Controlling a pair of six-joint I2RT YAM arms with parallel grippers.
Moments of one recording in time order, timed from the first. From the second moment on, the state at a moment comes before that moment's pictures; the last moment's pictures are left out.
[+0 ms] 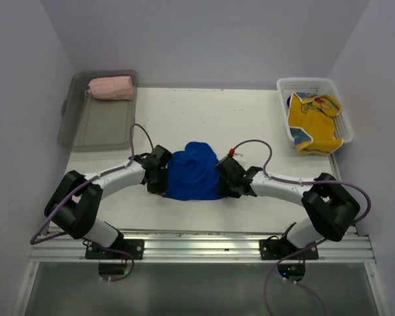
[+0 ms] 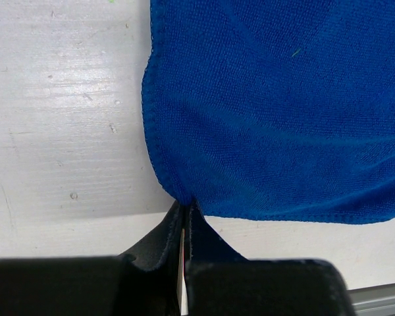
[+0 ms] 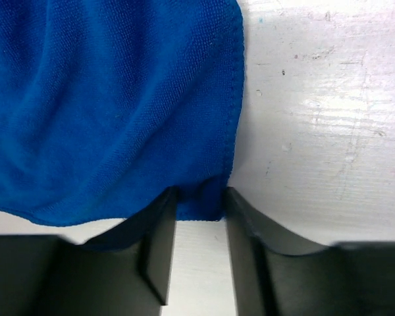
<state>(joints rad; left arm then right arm) -0.56 1.51 0.79 -0.57 -0.03 -0.58 0.81 1.50 0.76 -0.38 0.22 0.93</state>
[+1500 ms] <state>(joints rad) -0.55 1.19 1.49 -0.75 -0.16 -0.47 0.75 1.13 1.35 -0.69 0.46 0.51</state>
